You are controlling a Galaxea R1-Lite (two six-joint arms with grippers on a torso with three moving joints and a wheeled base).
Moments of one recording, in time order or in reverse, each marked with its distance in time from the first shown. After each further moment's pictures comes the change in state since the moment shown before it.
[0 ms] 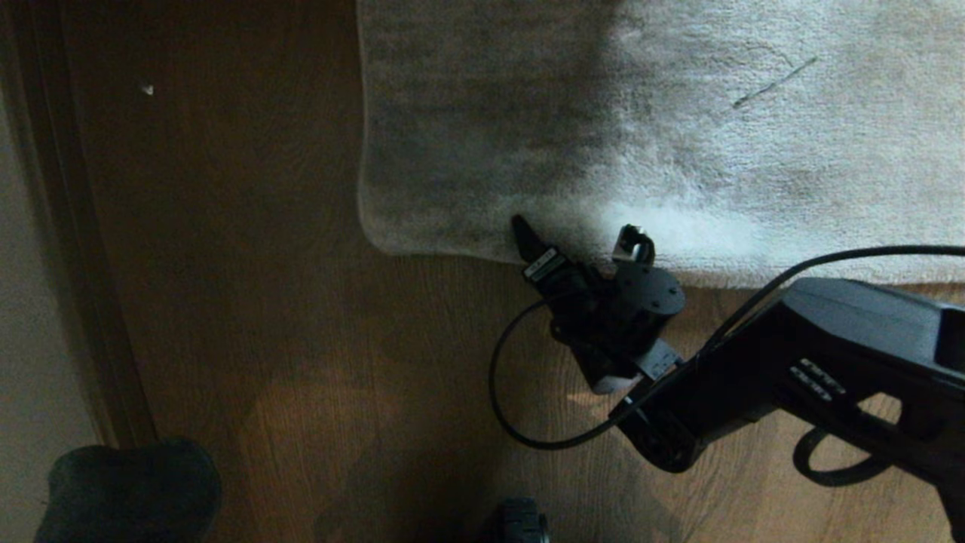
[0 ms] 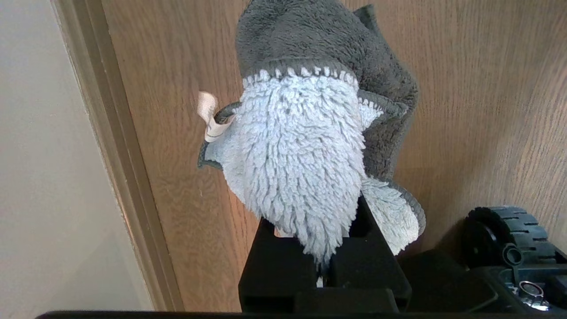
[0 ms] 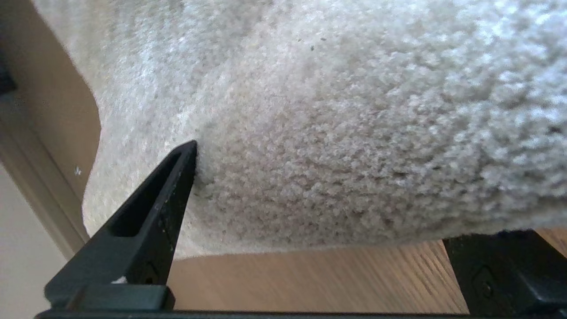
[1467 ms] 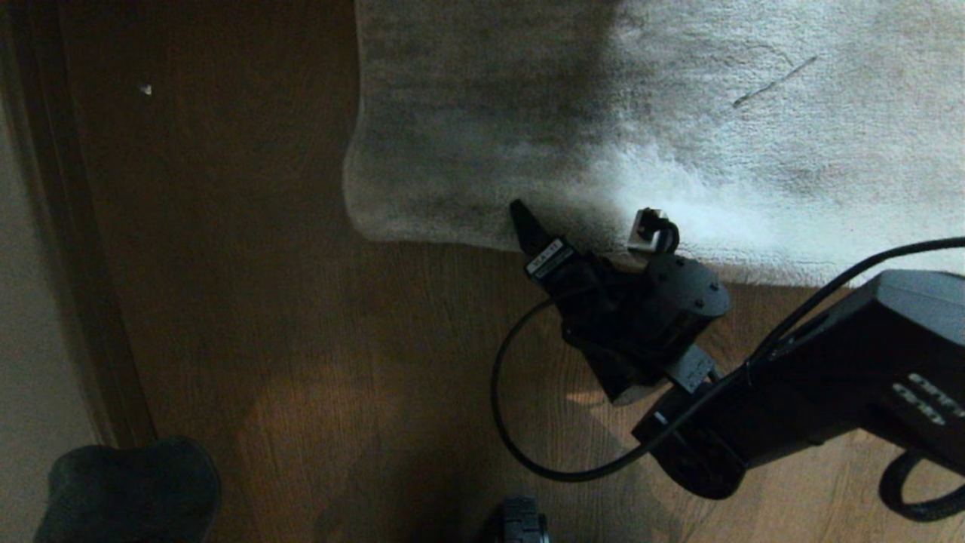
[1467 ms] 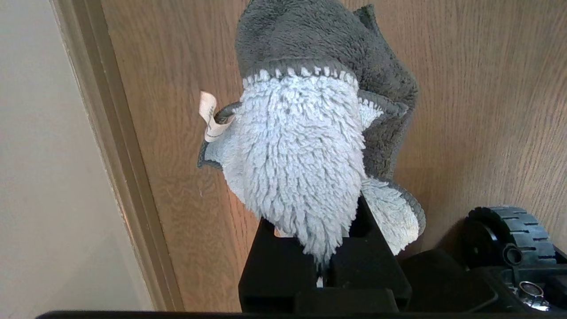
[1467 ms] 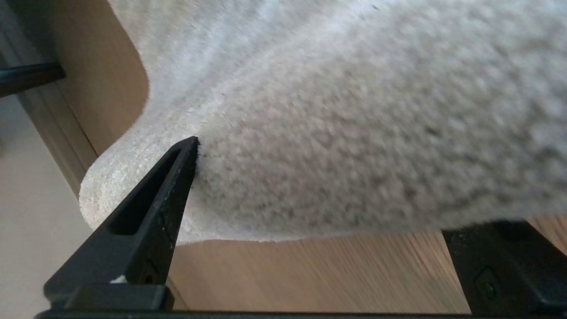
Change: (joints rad) left arm 0.000 0.000 0.000 0.000 0.000 0.000; right arm 0.082 -0.125 0.093 -0.004 0.010 -0.063
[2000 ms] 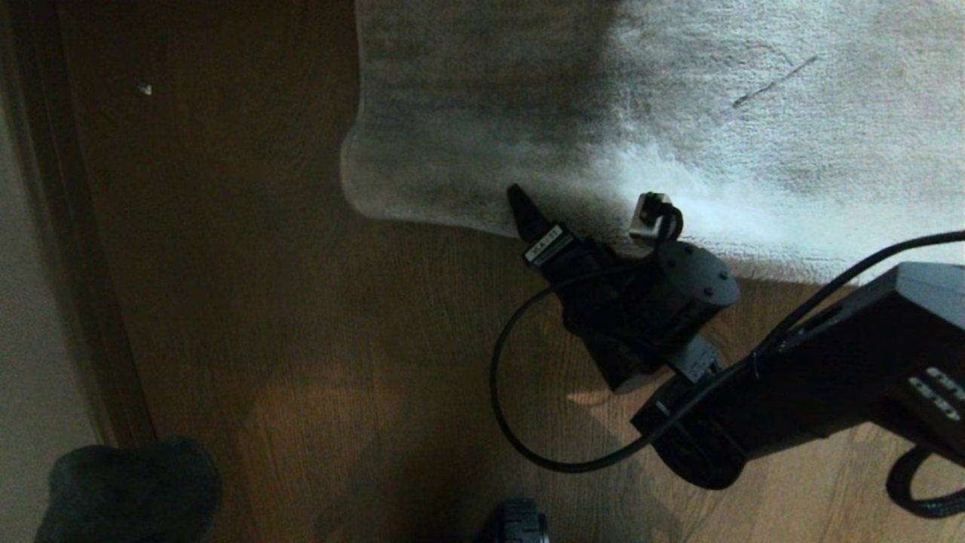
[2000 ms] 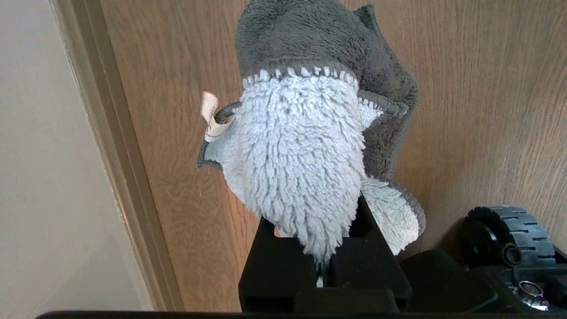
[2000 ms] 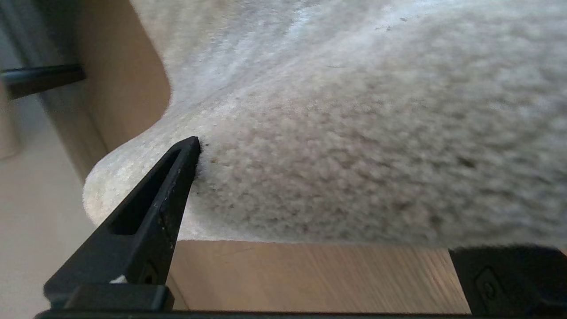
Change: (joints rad) left arm 0.000 0.000 0.000 0.000 0.000 0.000; right arm 0.000 -0.014 -0.030 0.000 0.030 -0.041
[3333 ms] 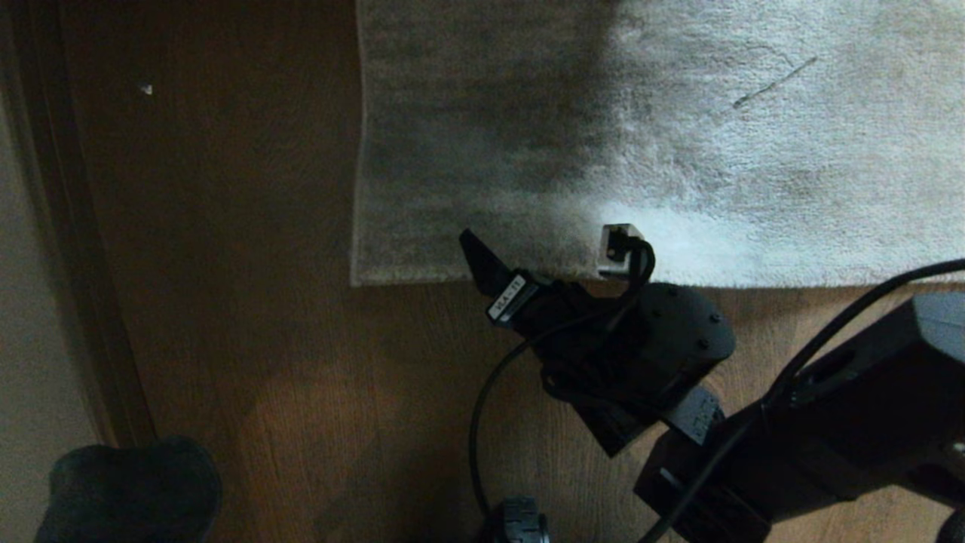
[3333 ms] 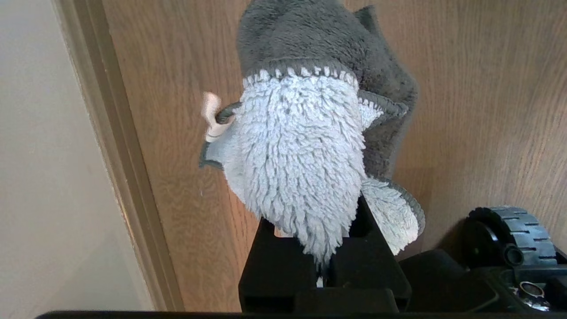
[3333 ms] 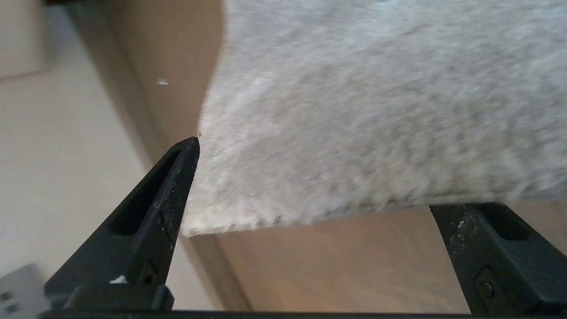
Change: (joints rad) left arm 0.000 0.000 0.000 0.000 0.000 0.000; right arm 0.113 -0.027 0.115 -0.001 0.018 -0.039
